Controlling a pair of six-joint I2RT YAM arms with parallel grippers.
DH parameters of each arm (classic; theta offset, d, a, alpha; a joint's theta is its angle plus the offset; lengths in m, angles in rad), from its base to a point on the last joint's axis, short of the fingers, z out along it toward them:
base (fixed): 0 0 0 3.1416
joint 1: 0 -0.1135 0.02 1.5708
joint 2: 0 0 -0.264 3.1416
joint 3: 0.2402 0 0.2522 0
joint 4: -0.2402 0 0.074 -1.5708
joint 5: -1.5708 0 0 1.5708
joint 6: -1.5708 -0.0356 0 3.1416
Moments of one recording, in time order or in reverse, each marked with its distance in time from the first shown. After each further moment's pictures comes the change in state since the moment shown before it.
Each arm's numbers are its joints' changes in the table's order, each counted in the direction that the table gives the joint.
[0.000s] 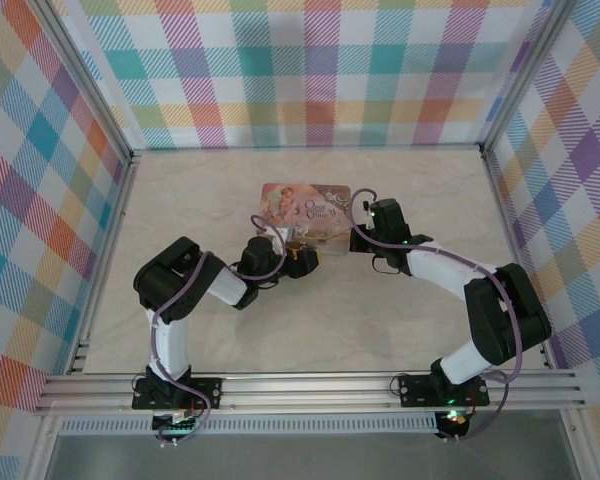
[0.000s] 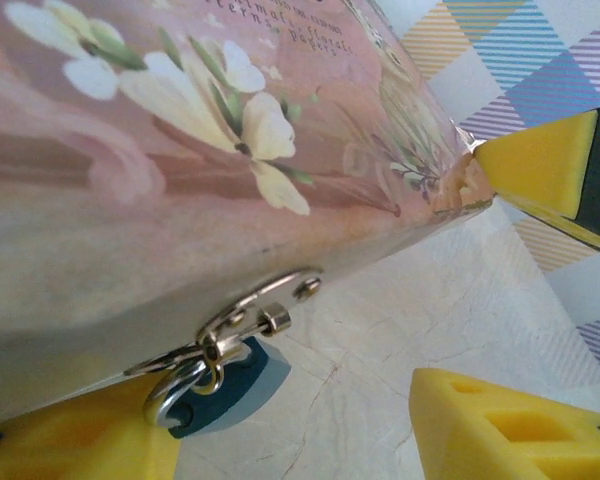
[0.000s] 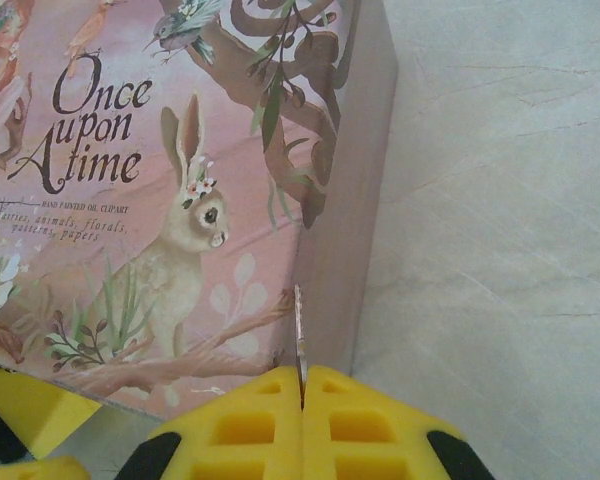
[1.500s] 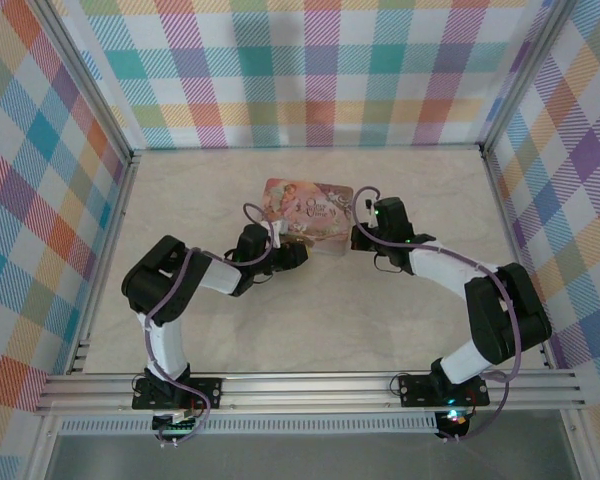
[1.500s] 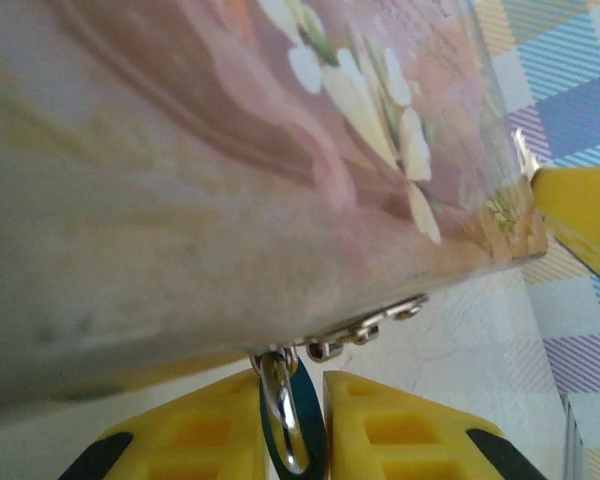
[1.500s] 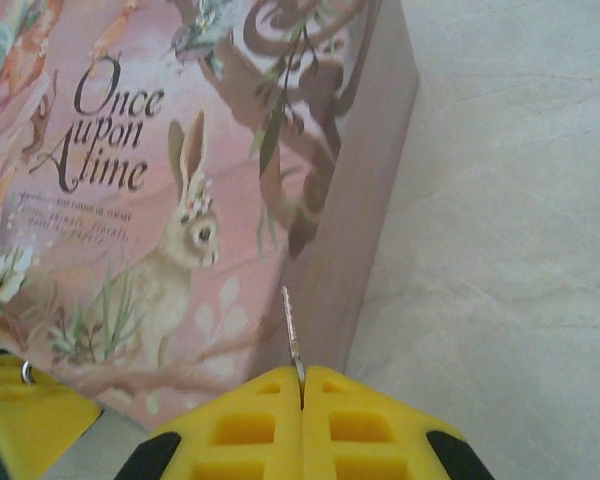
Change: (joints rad) left arm -0.076 -0.075 0.084 -0.340 -0.117 0.098; right arm 0.039 0.010 0.005 0.022 0.050 -0.003
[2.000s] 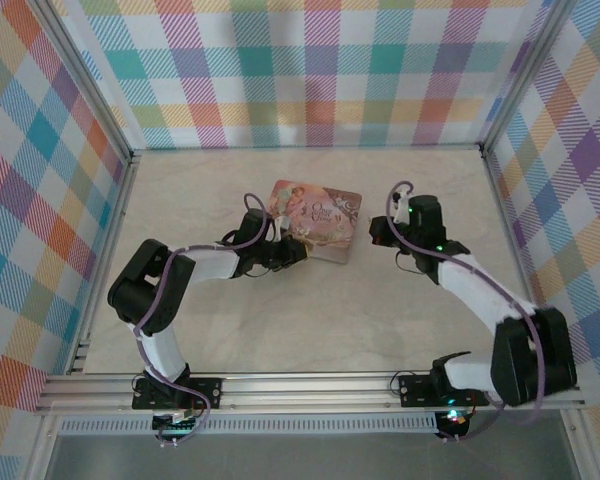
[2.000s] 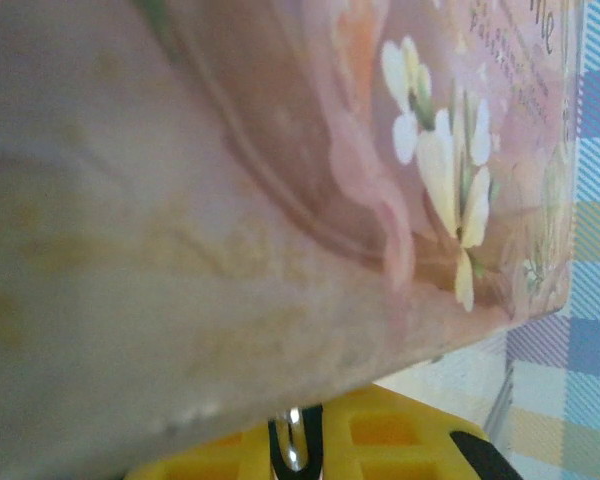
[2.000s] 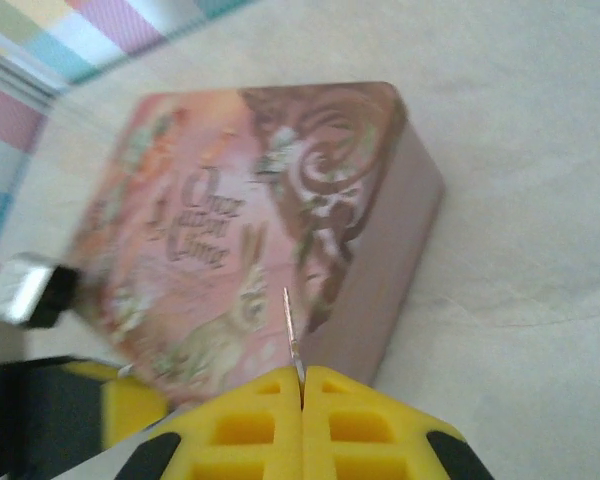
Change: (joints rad) left arm -0.018 -0.084 0.166 -0.458 -0.096 0.097; right arm 0.127 -0.304 -0.089 -0.045 0.185 -0.008
